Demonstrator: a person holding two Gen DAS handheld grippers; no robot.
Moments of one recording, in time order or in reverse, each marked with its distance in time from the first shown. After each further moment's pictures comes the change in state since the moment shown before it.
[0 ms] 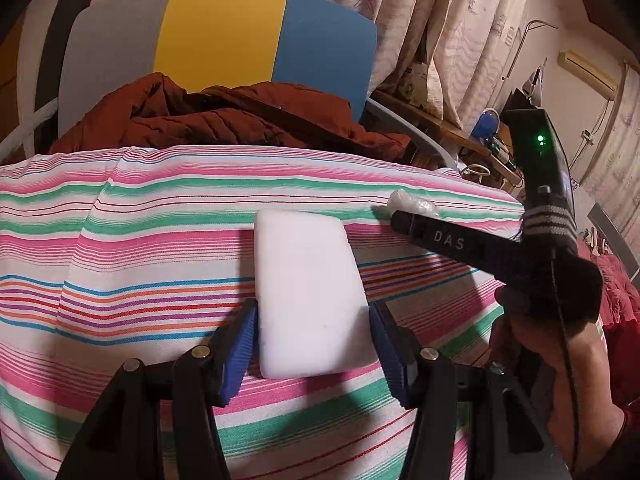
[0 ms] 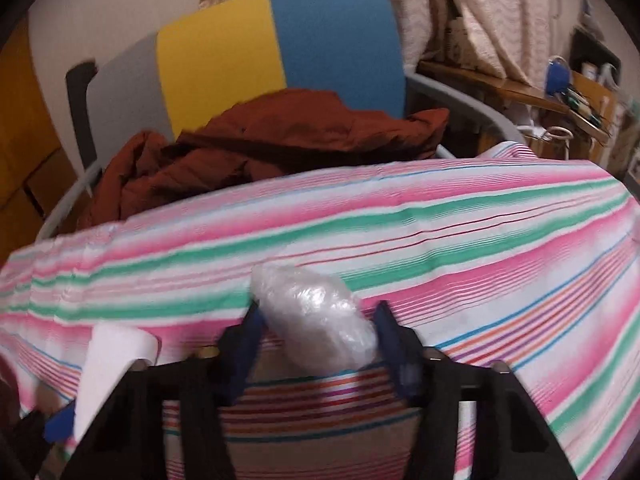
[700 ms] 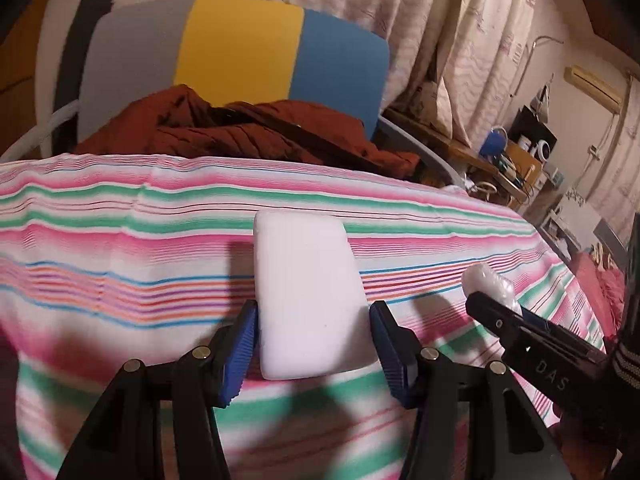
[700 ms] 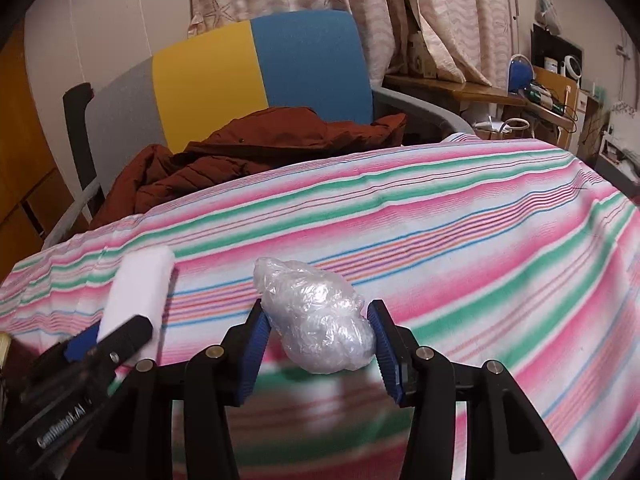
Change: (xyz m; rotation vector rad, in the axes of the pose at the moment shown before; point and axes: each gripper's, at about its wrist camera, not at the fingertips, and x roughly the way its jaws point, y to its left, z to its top) left arm -0.035 0.013 -0.010 -0.036 -0.068 0.033; right arm -0.095 0.006 -0.072 0.099 -0.081 -0.033
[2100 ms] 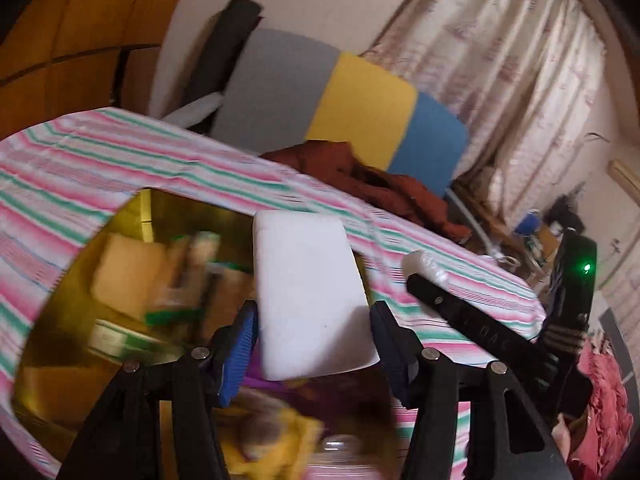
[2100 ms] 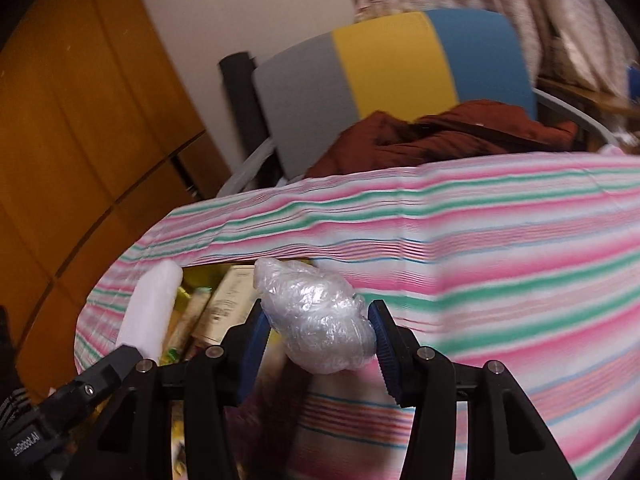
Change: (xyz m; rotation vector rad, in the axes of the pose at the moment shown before) left arm -0.264 0.198 -0.054 -0.282 -0.093 0.132; right arm -0.100 0.253 -0.068 -0.157 0.063 0.464
